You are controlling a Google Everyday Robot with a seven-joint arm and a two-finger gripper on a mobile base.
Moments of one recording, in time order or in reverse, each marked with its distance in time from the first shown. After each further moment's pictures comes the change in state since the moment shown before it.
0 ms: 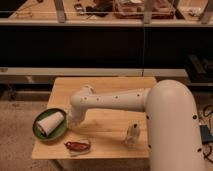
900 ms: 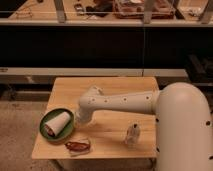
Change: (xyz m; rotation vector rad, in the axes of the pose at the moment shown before) arm 0.005 0.030 -0.012 -0.005 0.039 0.031
